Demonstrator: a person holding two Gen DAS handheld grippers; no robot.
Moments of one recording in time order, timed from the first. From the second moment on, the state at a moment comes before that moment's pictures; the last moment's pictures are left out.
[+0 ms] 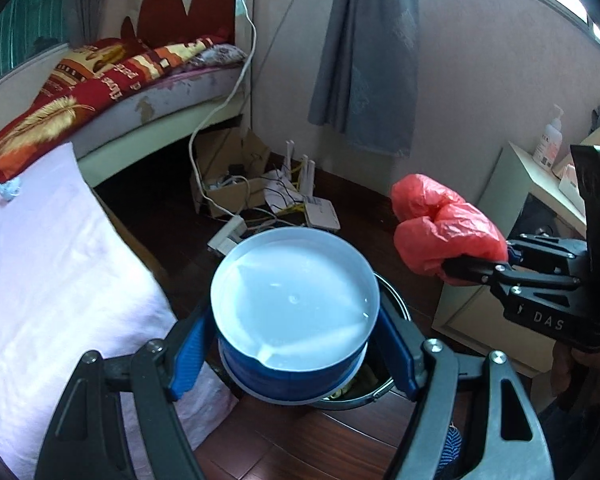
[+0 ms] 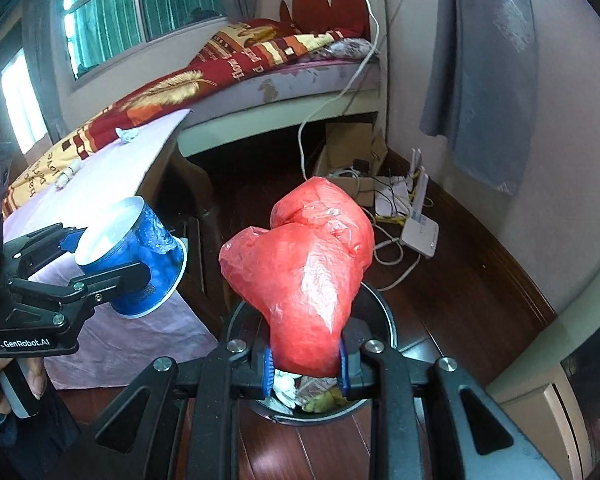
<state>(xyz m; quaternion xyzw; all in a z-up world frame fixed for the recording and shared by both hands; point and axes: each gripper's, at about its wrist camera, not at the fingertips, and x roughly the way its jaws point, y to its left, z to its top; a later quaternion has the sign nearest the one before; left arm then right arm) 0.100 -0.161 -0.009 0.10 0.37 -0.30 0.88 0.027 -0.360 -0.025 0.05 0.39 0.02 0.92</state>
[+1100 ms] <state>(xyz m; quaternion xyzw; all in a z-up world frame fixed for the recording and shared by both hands) 0.136 -0.201 -0.117 0.10 0.48 -0.32 0.81 0.070 -0.356 -0.145 -0.01 0.51 0.05 0.86</state>
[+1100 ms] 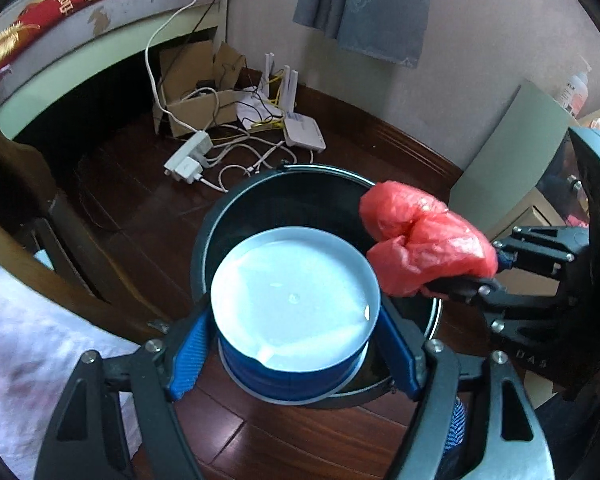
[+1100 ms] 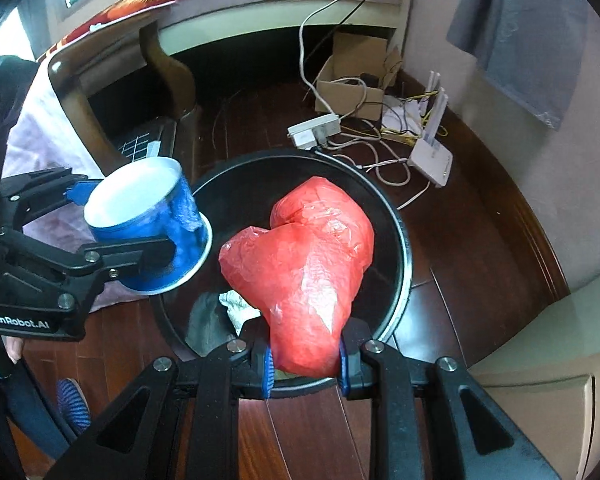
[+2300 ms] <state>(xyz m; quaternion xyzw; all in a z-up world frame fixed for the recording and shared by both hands) 0.121 -0.172 -0.089 0.12 0.44 -0.26 0.85 0.056 -0.374 -0.125 -0.01 0.49 -0.03 0.87</state>
